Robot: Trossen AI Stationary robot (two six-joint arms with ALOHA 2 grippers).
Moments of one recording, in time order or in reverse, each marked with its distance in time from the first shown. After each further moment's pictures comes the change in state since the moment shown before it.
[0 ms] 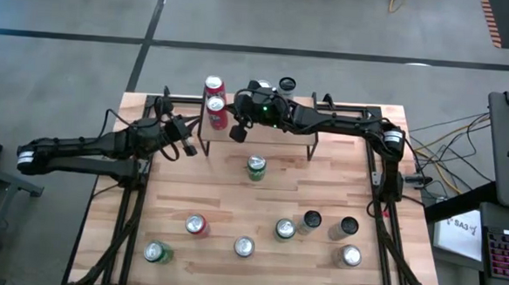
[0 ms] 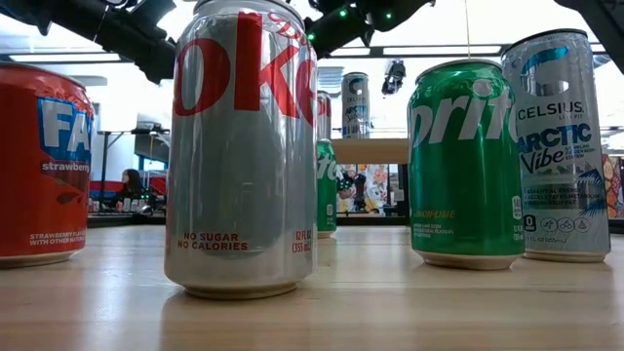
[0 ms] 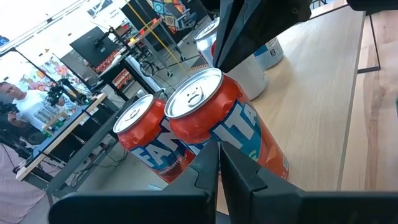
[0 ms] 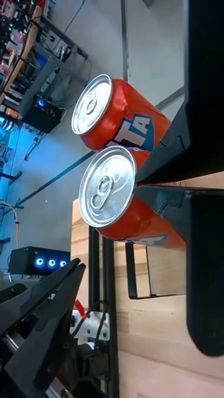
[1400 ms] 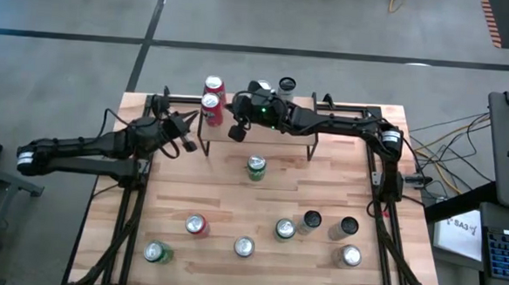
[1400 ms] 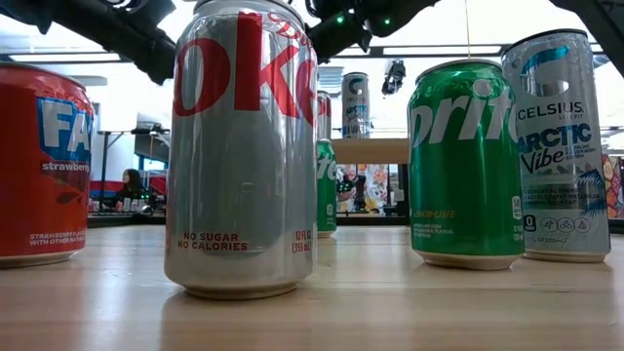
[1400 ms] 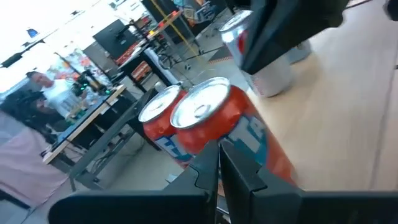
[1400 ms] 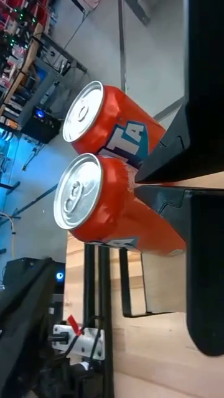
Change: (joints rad) left arm 0.012 -0.005 0.000 0.021 -0.089 0.007; right arm 0.000 0.012 -0.013 0.027 0.049 -0.023
